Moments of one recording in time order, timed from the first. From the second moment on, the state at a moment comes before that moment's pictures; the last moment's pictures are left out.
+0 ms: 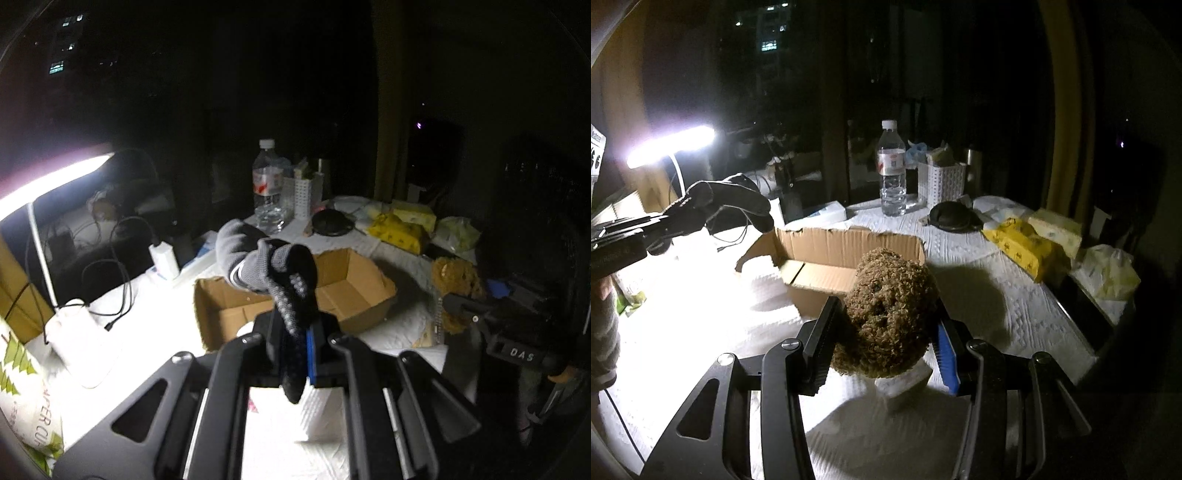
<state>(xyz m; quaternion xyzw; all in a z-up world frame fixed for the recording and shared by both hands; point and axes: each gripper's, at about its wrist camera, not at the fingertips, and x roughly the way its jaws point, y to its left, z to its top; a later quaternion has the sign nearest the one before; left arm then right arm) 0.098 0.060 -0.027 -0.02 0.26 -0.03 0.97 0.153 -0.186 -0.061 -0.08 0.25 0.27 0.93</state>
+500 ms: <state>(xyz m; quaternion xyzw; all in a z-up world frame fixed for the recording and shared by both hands) 0.158 0.045 -0.049 -0.04 0.28 -0.05 0.96 0.194 -0.166 -0.048 -0.08 0.24 0.29 0.92</state>
